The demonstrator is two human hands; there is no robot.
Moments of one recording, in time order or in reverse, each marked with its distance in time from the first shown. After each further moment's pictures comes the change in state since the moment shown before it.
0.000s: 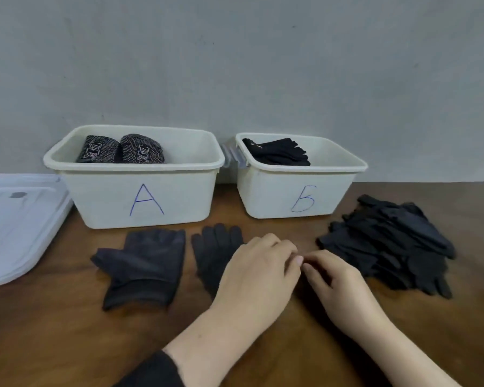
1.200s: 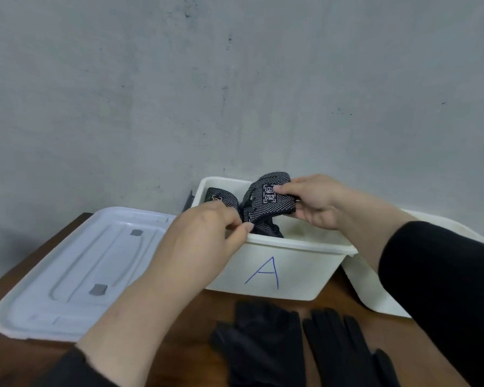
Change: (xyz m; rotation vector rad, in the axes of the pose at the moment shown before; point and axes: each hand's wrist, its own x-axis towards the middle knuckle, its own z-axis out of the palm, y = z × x) left_hand 0.026 -0.190 -0.197 0.134 0.381 -0.203; right_hand 0.280 -0.239 0.080 0.792 -0.435 0.345
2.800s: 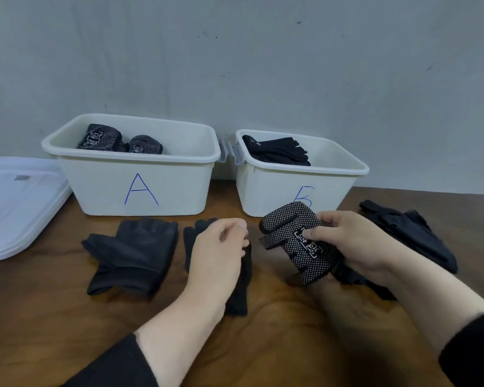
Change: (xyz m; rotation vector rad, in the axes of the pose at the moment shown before) left_hand -0.126 0.193 0.154 -0.879 -0.145 -0.694; right_hand -0.219 0.166 -0.220 -0.150 0.122 -0.011
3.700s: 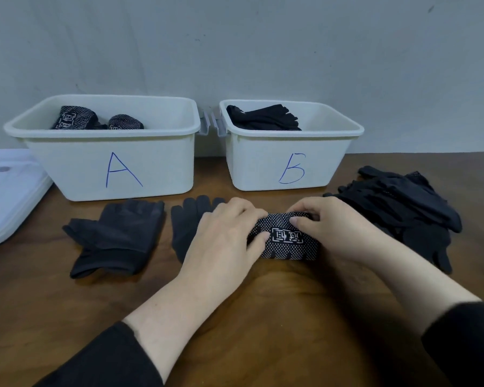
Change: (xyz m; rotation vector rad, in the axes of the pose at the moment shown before) left_hand -0.005 -0.018 0.004 0.973 -0.248 0.750; right_hand -0.003 0.034 0.004 -0.653 0.104 -0.195
